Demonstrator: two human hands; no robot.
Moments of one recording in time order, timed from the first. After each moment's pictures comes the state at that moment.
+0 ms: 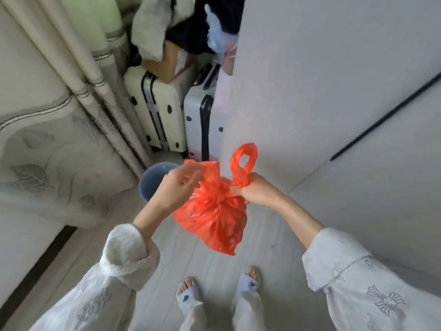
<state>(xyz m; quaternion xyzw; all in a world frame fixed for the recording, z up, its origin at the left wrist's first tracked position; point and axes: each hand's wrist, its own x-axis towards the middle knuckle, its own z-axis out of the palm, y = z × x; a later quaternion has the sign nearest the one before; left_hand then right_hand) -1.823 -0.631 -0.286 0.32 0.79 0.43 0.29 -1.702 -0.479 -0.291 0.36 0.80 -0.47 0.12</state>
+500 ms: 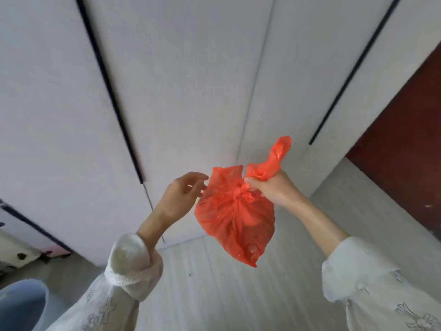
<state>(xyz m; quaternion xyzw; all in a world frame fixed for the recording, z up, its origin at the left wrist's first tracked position) -1.447 -0.395 -0.193 0.59 0.59 0.38 0.40 -1.238 -0.352 -0.171 0.59 0.63 -0.41 -0.28</state>
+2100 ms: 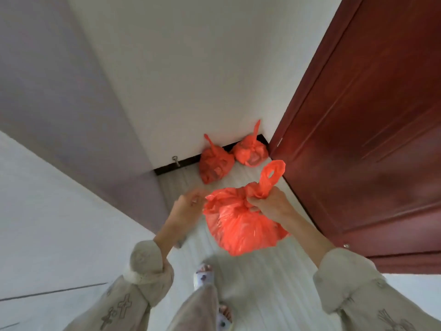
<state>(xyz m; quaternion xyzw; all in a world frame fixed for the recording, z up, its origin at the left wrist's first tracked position) -0.504 0.327 -0.312 0.49 0.67 0.25 0.50 -0.303 0.349 -0.299 0.72 0.45 -0.50 -0.19</state>
